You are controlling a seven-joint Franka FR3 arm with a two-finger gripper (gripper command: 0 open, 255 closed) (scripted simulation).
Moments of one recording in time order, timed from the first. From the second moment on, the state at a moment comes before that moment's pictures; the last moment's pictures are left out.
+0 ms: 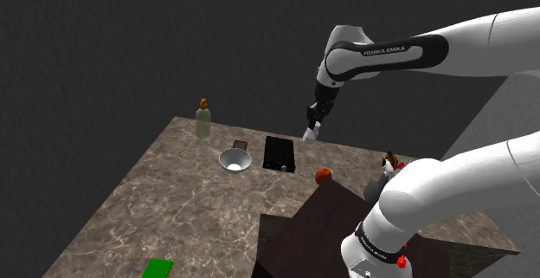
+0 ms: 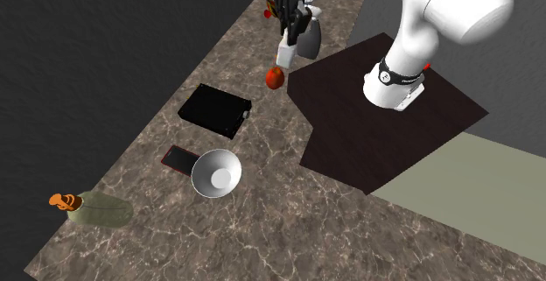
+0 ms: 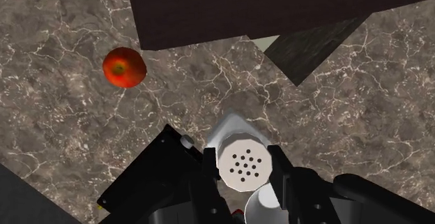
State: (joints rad) arm -0.21 -0.56 -0.13 -2.57 -0.06 2.00 -0.16
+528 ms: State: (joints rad) arm -0.33 -0.68 -0.27 -2.64 -0.17 1.96 -0.33
